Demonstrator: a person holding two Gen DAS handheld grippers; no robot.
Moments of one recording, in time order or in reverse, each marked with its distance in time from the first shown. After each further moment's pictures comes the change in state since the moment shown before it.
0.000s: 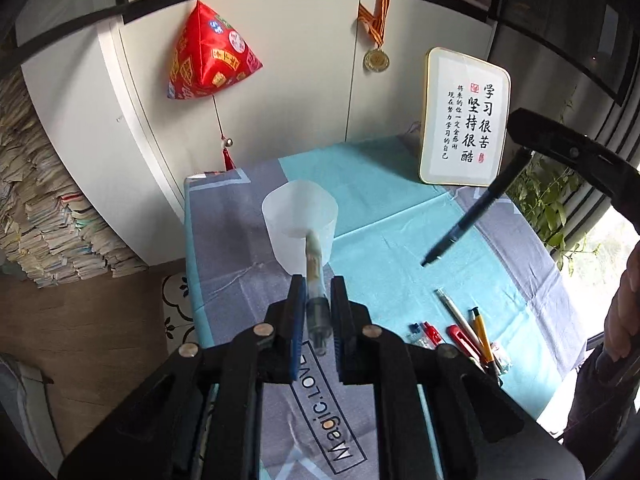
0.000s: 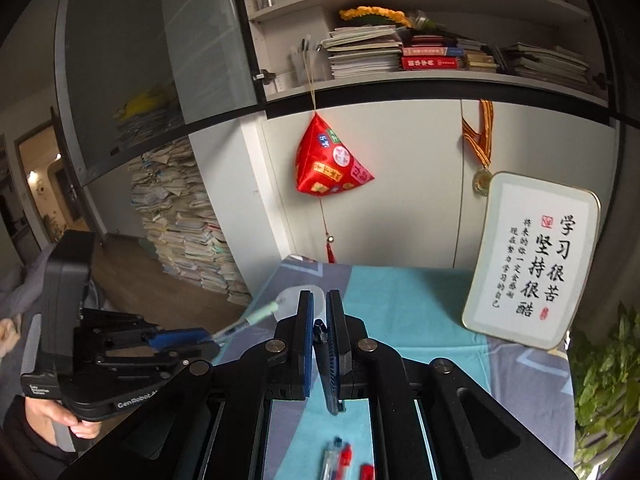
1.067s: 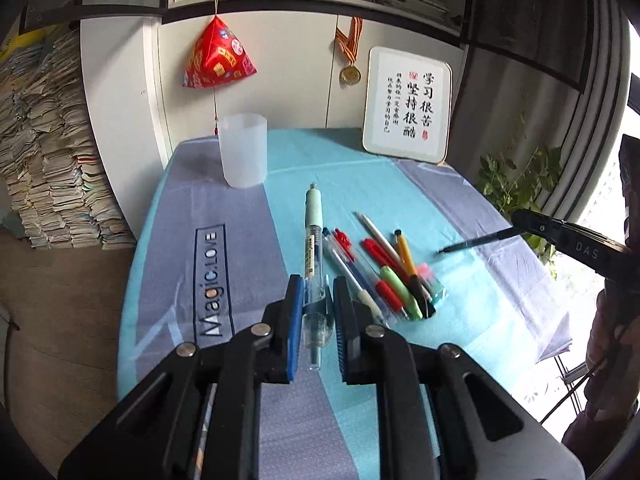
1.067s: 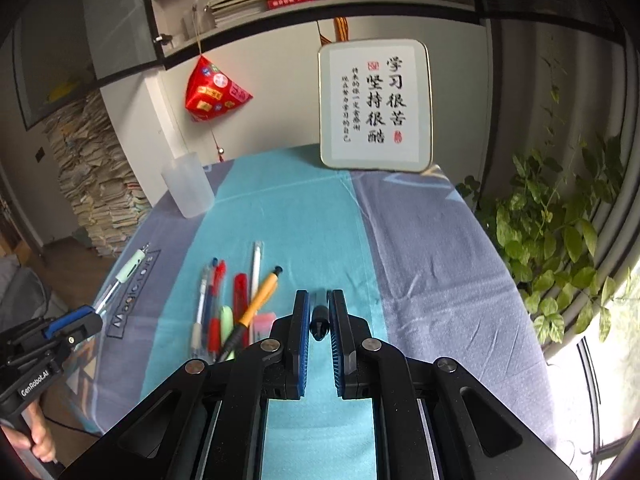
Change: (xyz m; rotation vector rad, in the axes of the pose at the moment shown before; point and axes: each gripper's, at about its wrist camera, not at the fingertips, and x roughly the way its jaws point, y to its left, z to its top) left arm -0.044 -0.111 -0.174 -0.105 -0.256 0.031; right arm -0.114 -0.081 -0.190 0.174 0.106 -0.259
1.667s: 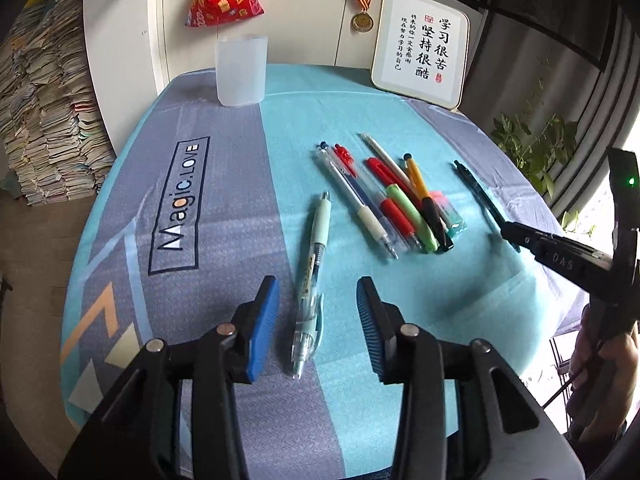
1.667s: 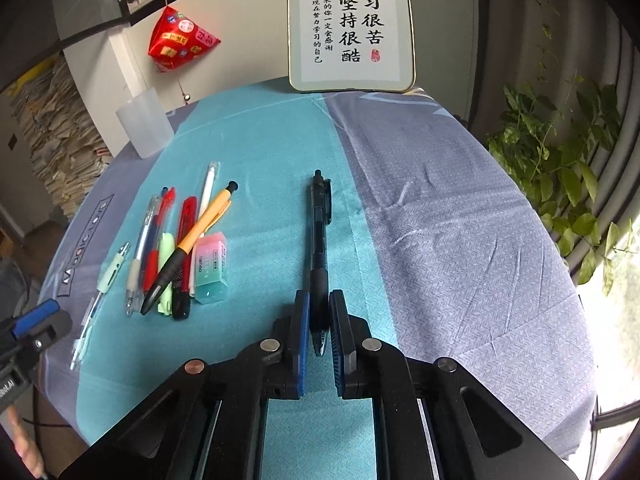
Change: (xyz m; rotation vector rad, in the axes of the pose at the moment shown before) left arm 0.049 -0.012 -0.058 -0.048 0.168 0.018; right arm 0.055 -0.020 -0.063 0.052 0.179 -0.098
